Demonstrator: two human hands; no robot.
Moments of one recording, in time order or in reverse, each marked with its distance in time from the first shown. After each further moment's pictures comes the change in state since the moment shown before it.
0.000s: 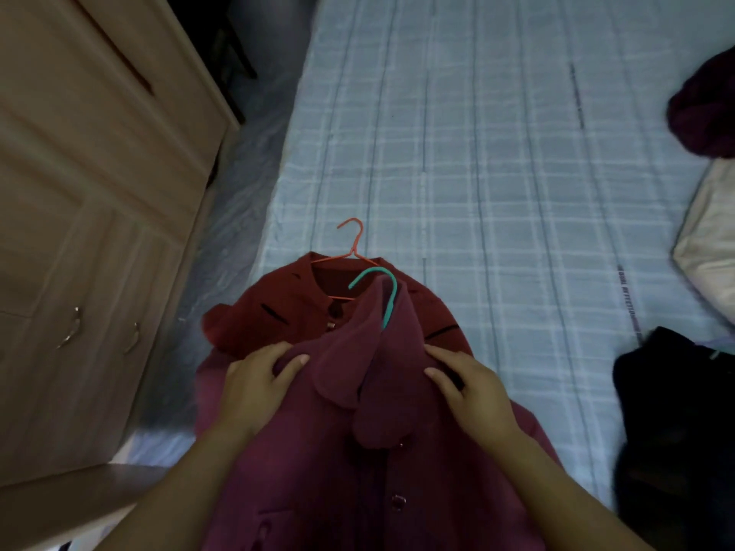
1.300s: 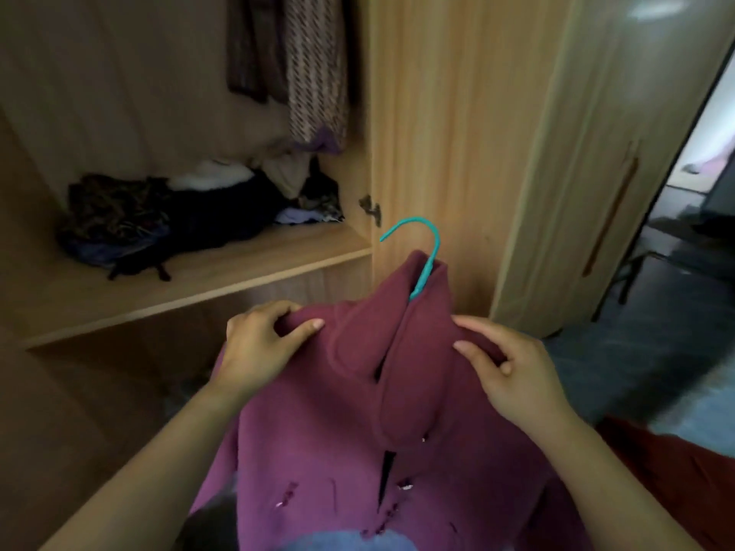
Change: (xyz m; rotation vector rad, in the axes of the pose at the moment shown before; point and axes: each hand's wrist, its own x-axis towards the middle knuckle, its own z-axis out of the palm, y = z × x) left_hand -0.655 -0.321 -0.367 -0.022 1.078 -0.424; right_hand -0.353 -0.582 0.273 0.286 -0.305 -1.097
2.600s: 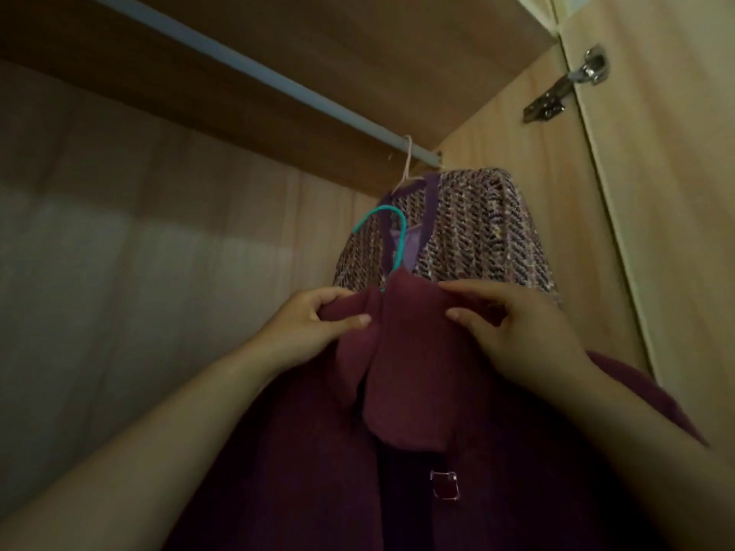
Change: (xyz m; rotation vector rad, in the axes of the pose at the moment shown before) left_hand 0.701 -0.091 -0.226 -0.613 0.031 0.577; right_hand 0.707 -0.168 0.202 -0.397 0.493 -0.600
